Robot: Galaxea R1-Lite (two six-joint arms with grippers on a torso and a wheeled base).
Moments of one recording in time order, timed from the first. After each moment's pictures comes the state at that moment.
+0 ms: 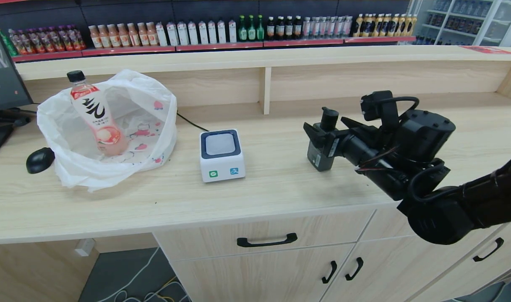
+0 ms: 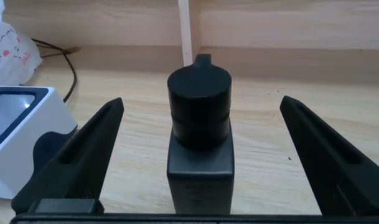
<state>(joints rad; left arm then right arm) 0.00 0.00 0.00 0.00 0.00 0.00 0.45 1.93 -0.93 -1.18 -0.09 -0.01</state>
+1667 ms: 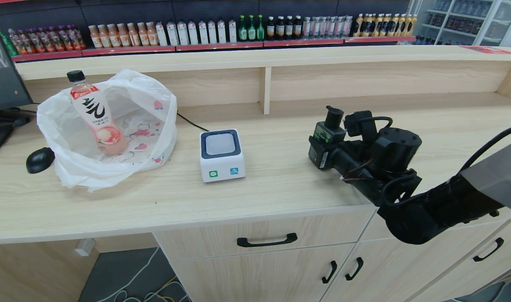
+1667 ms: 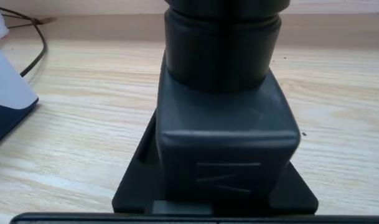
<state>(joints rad) 0.00 0.00 0.00 0.00 0.00 0.00 0.42 2.06 -0.96 -1.23 -0.09 -0.01</state>
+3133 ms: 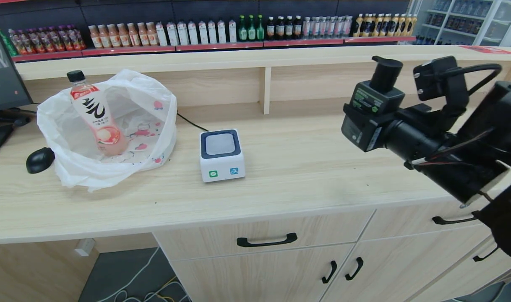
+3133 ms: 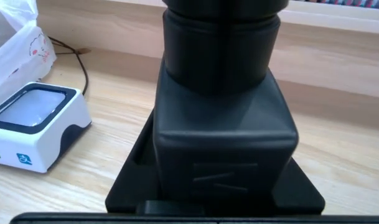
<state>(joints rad) 0.00 0.00 0.00 0.00 0.00 0.00 0.47 1.63 -0.80 -1.05 -0.09 -0.17</state>
